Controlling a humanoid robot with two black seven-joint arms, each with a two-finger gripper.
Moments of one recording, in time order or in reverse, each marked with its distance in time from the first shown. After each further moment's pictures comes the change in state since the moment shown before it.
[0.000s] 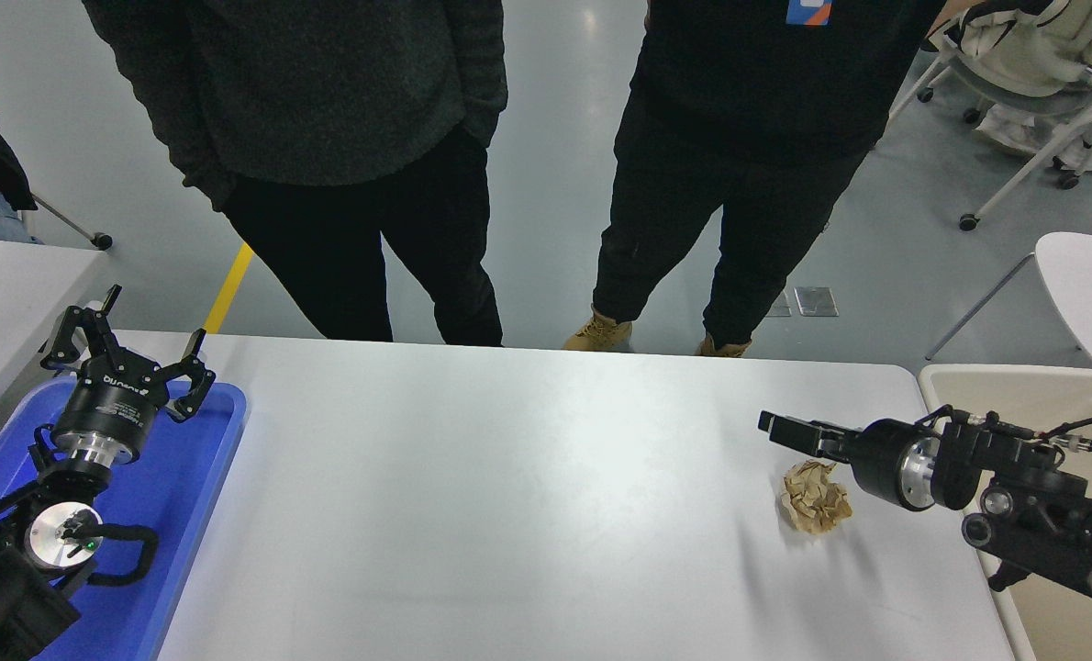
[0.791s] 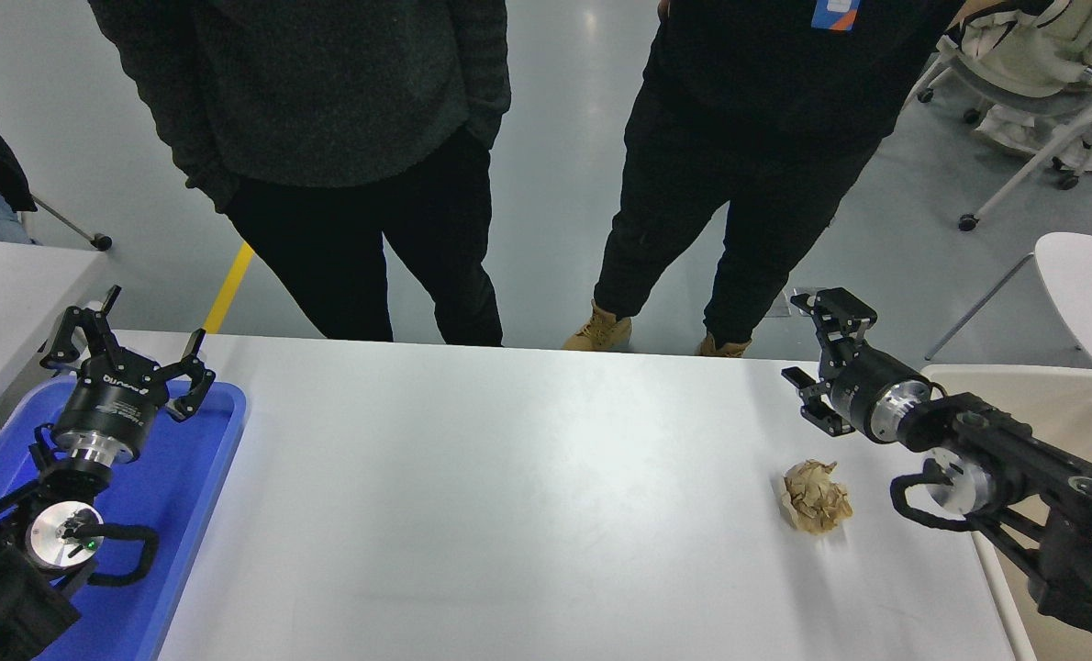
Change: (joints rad) left arm 0.000 0.000 0.000 0.000 0.000 0.000 0.000; right arm -0.174 0.126 0.530 -0.048 0.828 0.052 -0.020
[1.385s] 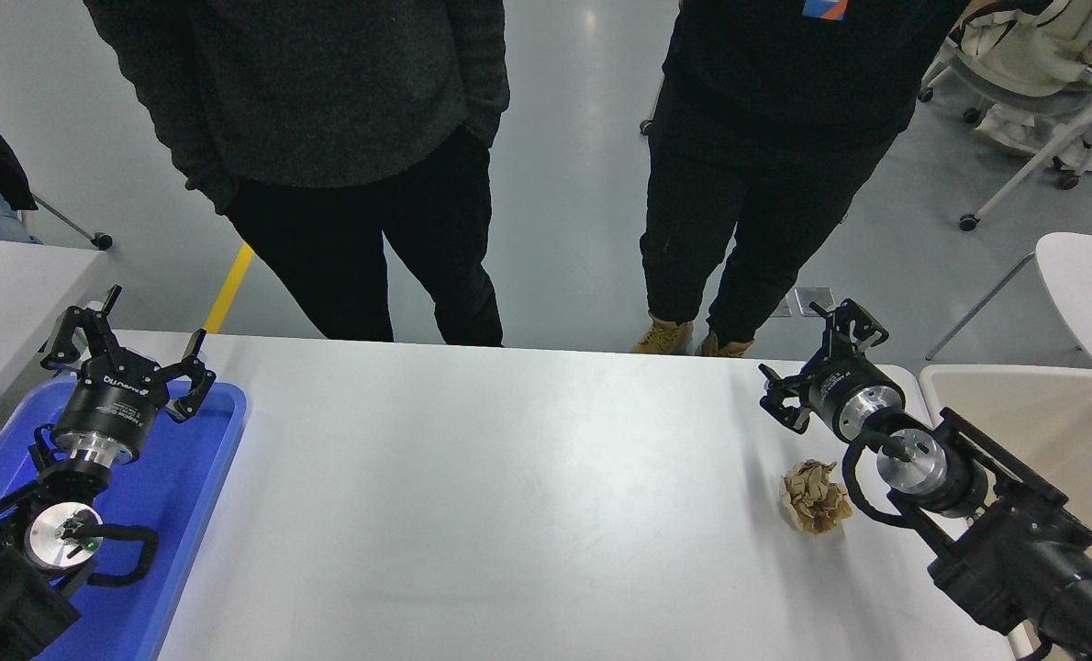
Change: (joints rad) left arm 0.000 0.000 0.001 0.001 0.000 0.000 0.000; right arm -0.081 0.254 0.342 -0.274 0.436 -0.004 -0.042
